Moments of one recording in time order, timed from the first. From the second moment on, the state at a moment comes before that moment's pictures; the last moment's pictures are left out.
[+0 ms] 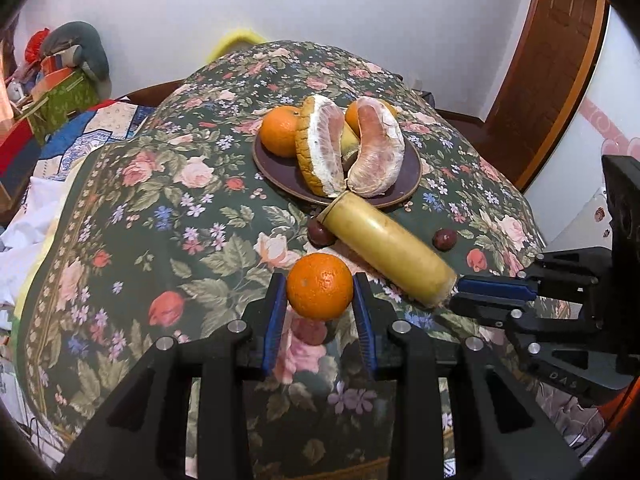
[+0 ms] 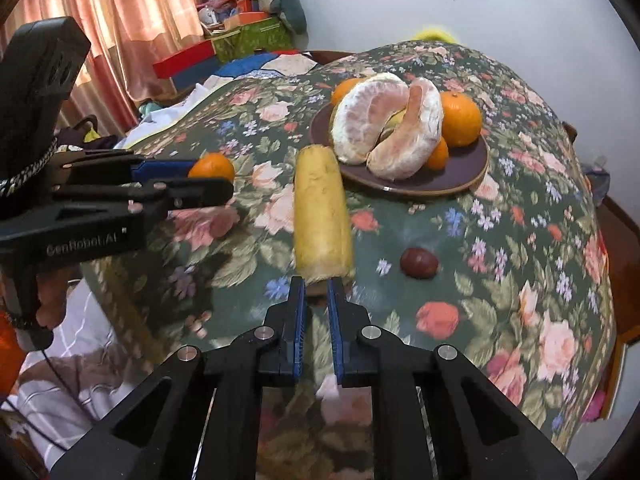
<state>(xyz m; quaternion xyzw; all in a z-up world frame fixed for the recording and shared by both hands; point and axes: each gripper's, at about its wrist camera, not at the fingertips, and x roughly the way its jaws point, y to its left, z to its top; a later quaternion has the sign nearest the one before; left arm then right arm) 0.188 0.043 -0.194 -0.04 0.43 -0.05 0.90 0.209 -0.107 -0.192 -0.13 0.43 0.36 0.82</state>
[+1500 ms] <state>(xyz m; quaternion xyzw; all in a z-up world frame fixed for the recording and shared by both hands) 0.219 0.059 -0.179 -0.04 0.41 -0.04 0.91 0.259 -0.112 -0.152 -0.06 0.38 0.33 0.87</state>
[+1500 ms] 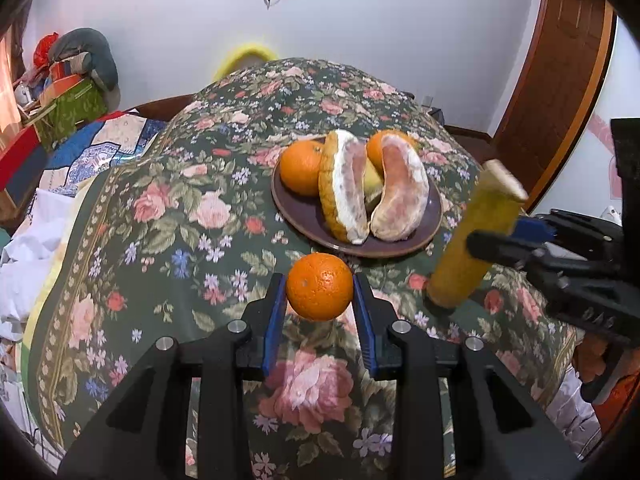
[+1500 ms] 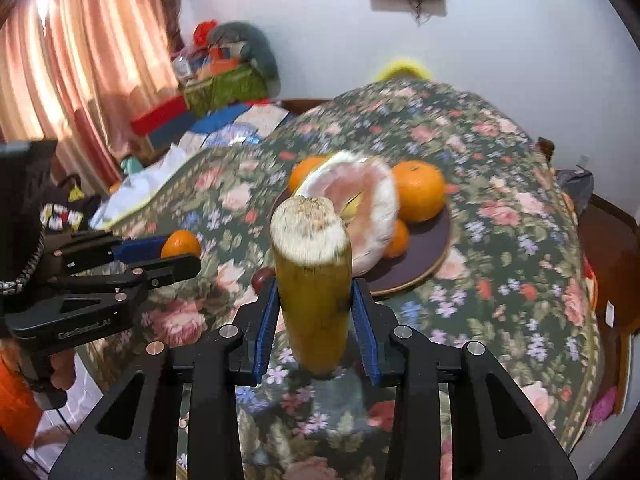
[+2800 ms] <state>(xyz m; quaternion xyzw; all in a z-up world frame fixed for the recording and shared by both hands) 0.328 0.070 -0.204 -0.06 0.41 -0.03 0.91 0.349 -0.120 -0.165 -0.05 0.36 0.28 0.89</state>
